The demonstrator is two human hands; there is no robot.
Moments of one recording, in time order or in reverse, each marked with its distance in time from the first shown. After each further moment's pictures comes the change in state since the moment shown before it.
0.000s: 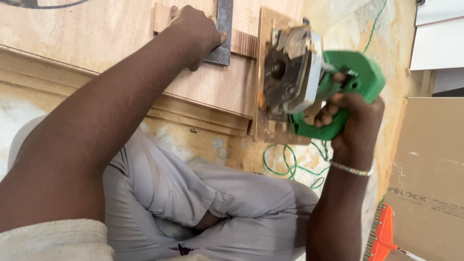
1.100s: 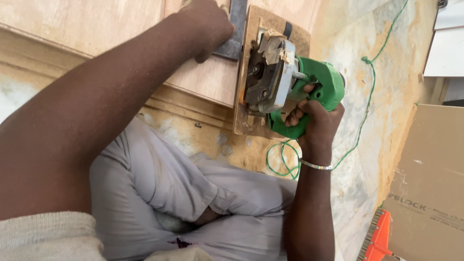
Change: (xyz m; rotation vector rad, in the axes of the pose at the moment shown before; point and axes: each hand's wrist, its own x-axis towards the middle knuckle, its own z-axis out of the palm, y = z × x) left_hand 0.006 -0.008 0.014 -0.041 -0.021 0.125; right_hand 0.002 0.072 0.037 0.102 -0.046 0.038
